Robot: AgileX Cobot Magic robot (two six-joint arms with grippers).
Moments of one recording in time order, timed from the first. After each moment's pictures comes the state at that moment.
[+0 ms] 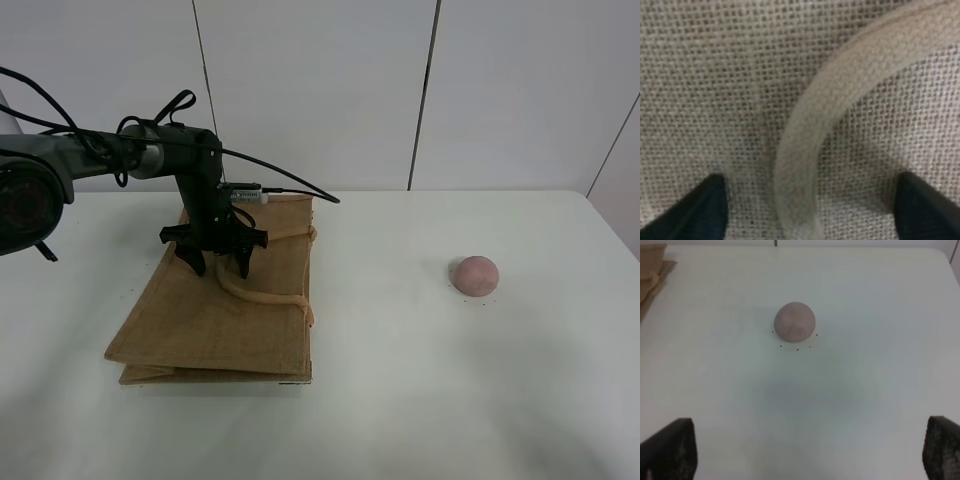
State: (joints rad) left arm -0.31 2.38 -1.85 0.05 0.94 -0.26; right arm 0.02 0.00 -0.49 0.06 1.02 -0.06
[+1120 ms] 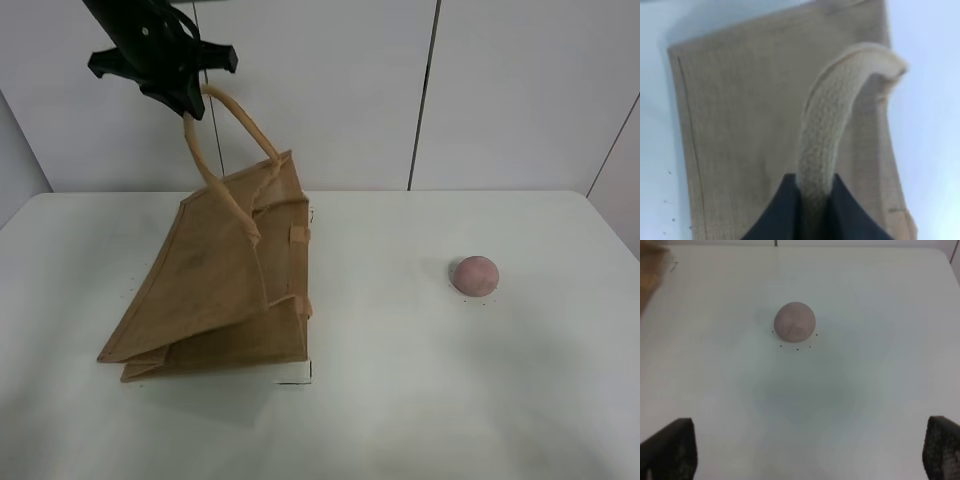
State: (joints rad) left arm -0.31 1.94 -2.12 0.05 1.17 -0.19; right arm 0.02 0.00 -0.49 0.06 1.02 -0.06
